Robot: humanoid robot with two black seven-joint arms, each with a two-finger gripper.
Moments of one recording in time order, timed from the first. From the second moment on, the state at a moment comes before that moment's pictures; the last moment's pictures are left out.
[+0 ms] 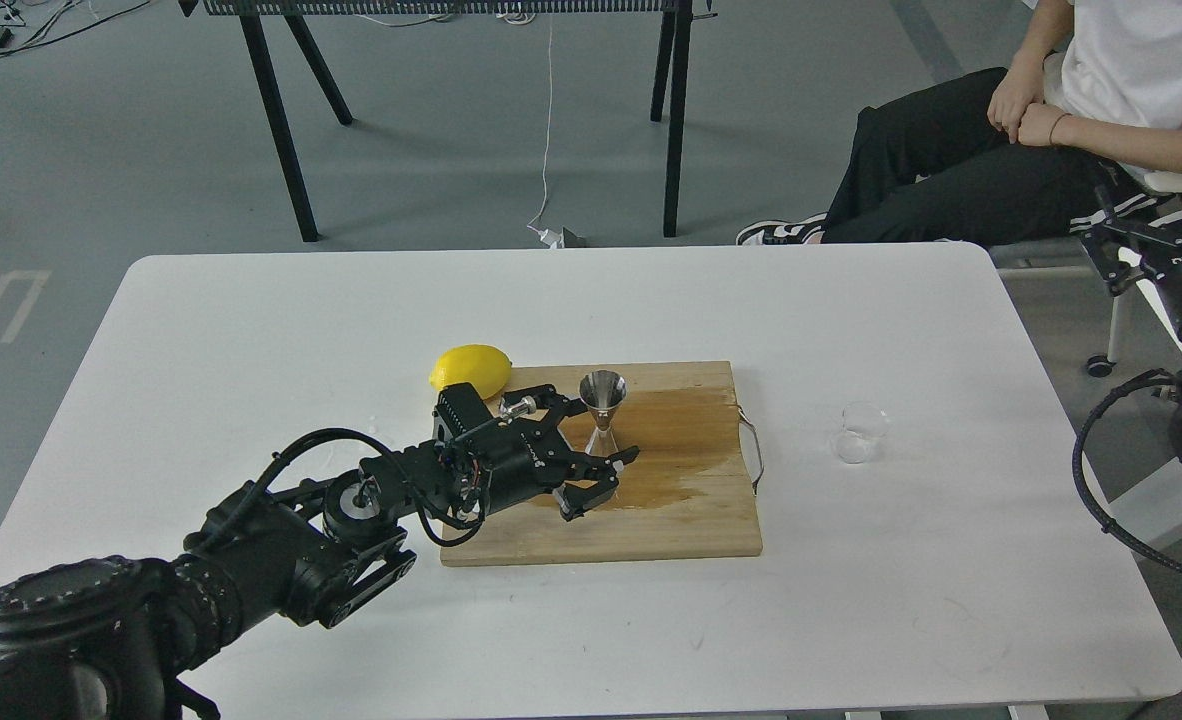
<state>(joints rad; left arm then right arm) -0.70 -0.01 -0.26 -0.47 2.18 0.49 -0.45 0.54 -0.56 1.08 0.68 0.33 0.49 0.12</state>
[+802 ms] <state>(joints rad) -0.62 0.66 -0.44 -1.15 2.11 0.49 -0.46 0.52 -0.61 1.11 0.71 0.34 0.49 0.11</state>
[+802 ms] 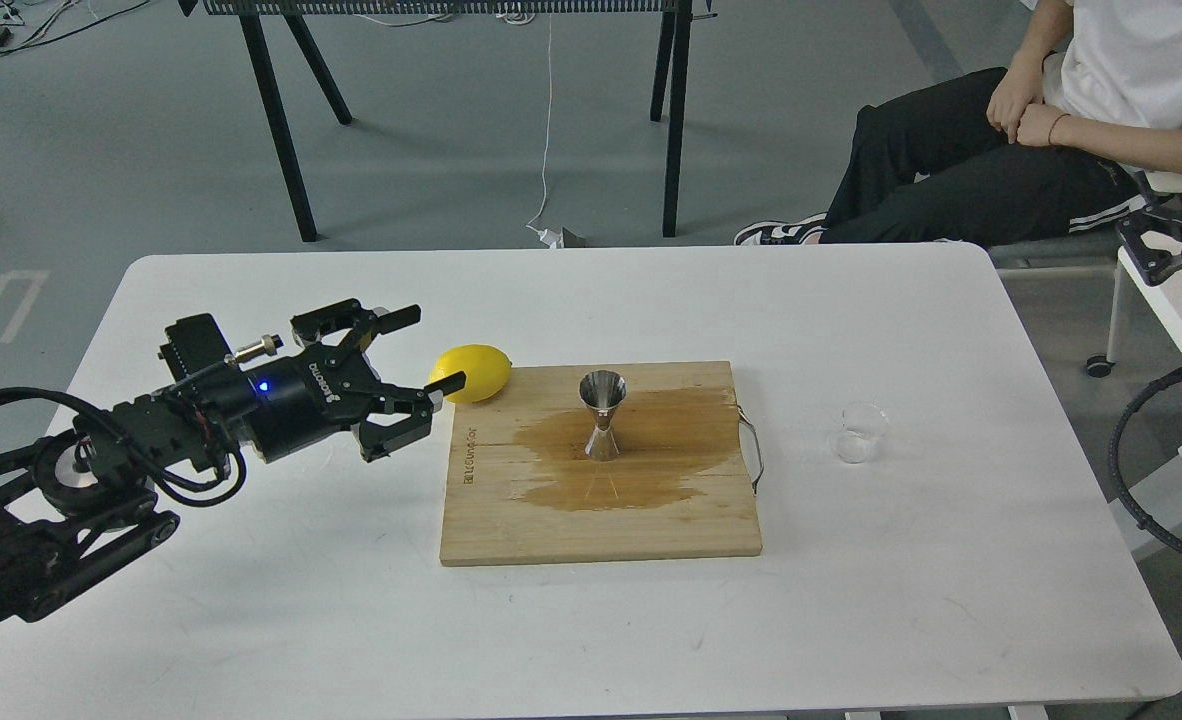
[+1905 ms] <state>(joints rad) -0.61 0.46 -0.90 -0.90 0.01 -0.32 -0.43 -0.01 -0.53 1.08 1.19 0.59 0.48 0.10</state>
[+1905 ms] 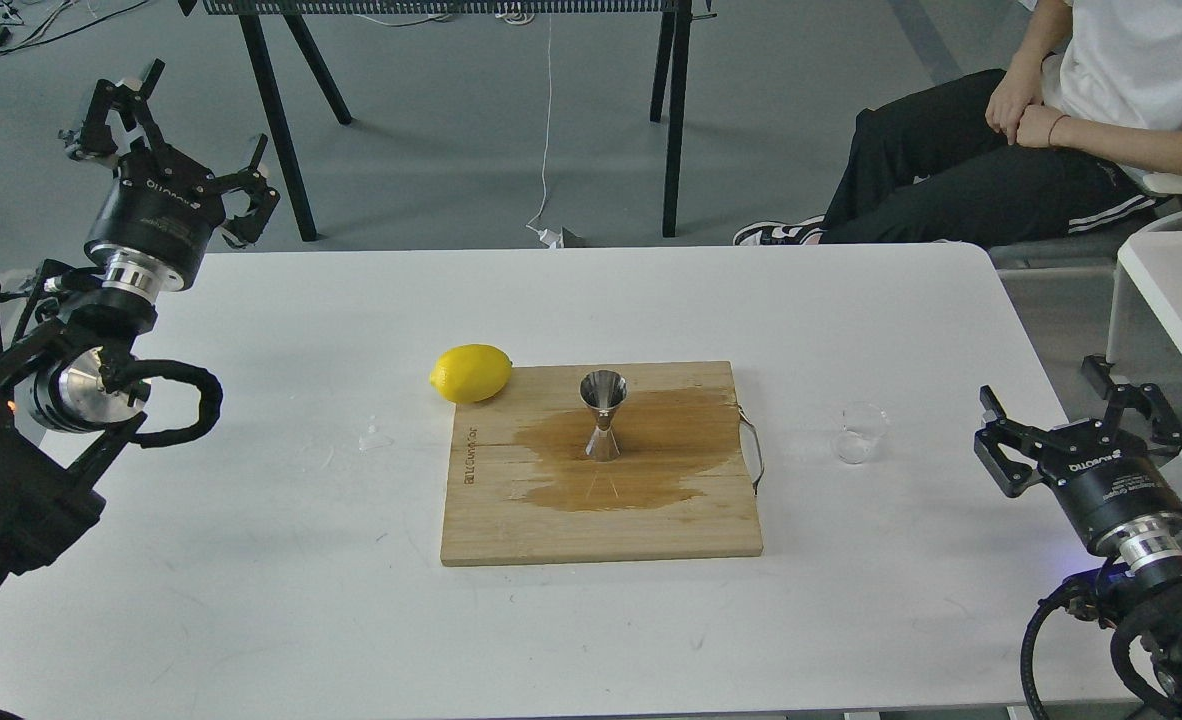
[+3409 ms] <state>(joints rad) -0.57 0.49 -0.90 -0.88 -0.02 -0.44 -0.43 0.24 -0.19 1.03 0.92 0.56 -0.02 0.03</state>
